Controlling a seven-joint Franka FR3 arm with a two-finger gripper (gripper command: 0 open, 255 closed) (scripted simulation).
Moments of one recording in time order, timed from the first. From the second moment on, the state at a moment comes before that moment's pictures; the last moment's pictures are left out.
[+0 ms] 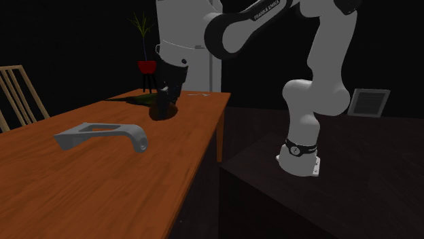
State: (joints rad) arm -0.45 -0.18 -0.06 -2.26 -0.25 2.31 0.57
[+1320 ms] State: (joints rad) arm -0.56 -0.20 -0.28 -2.19 -0.19 2.28 0.20
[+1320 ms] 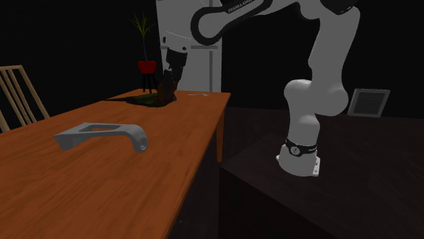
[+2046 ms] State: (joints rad) arm -0.65 -0.03 -0.45 -2.02 -0.04 2.29 -0.14
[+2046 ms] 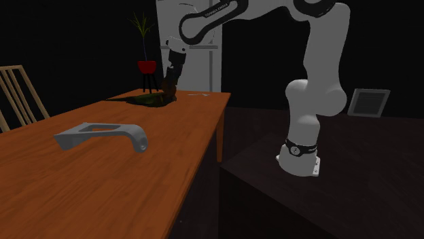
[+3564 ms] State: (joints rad) arm -0.92 0.38 -0.53 -1.62 0.33 2.23 -0.62
